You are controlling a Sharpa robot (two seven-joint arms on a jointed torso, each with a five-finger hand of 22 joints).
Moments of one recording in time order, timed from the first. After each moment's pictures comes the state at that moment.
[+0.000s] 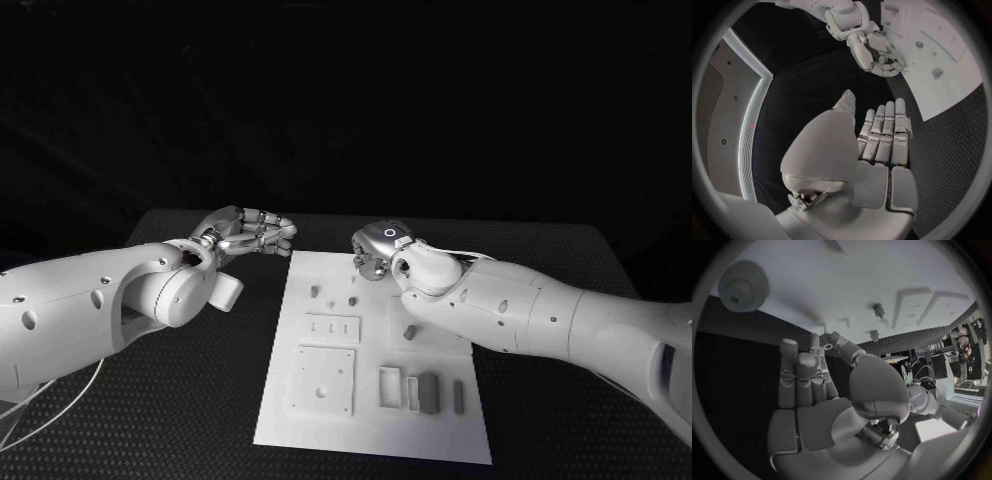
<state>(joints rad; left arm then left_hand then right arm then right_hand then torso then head) 1.42 -0.84 -0.23 1.44 -0.18 -0.30 0.21 1.52 -0.09 0.06 0.29 0.05 0.71 0.19 0.31 0.43 0.96 0.20 0.10 0.07 0.84 0.16 0.33 0.53 0.06 0.89 0.06 0.14 0.59 1.23 -0.38 -0.13 1.03 -1.84 -0.41 -0.28 1.07 -0.04 0.59 -0.28 0.06 0.95 0.13 0.36 0.52 1.30 0.04 0.13 0.31 1.31 -0.06 1.26 0.80 0.20 1.21 0.00 0.77 1.31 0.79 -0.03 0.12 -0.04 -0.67</state>
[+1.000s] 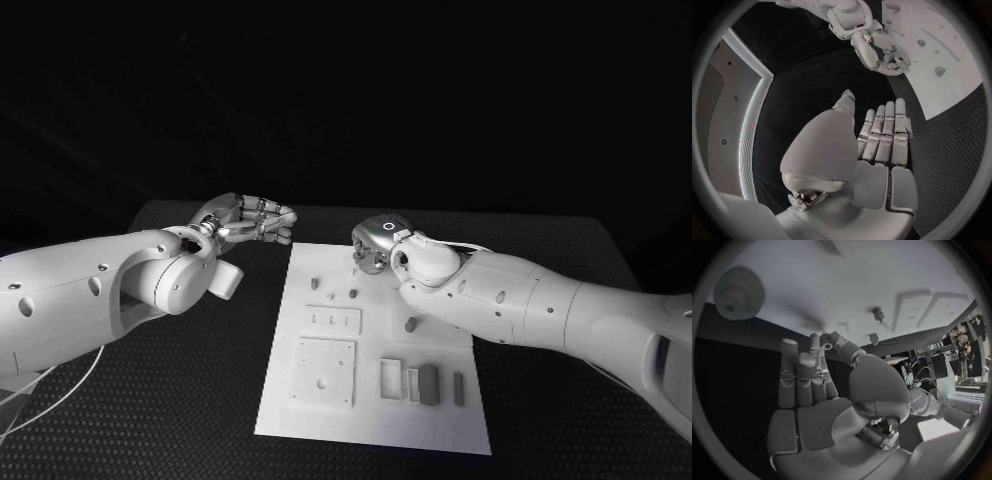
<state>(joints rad) 1.43 -0.83 -0.23 1.44 -0.18 -0.30 0.21 1.51 -0.10 0.06 0.29 0.05 0.71 0.19 0.30 0.43 0.96 0.20 0.10 0.07 0.84 0.16 0.33 0.53 0.05 0.89 0.06 0.13 0.59 1.23 -0.37 -0.13 1.01 -1.82 -0.38 -0.27 1.07 -0.04 0.59 -0.29 0.06 0.95 0.13 0.35 0.52 1.30 0.04 0.13 0.31 1.31 -0.06 1.26 0.79 0.20 1.20 -0.01 0.77 1.31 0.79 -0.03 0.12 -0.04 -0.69</state>
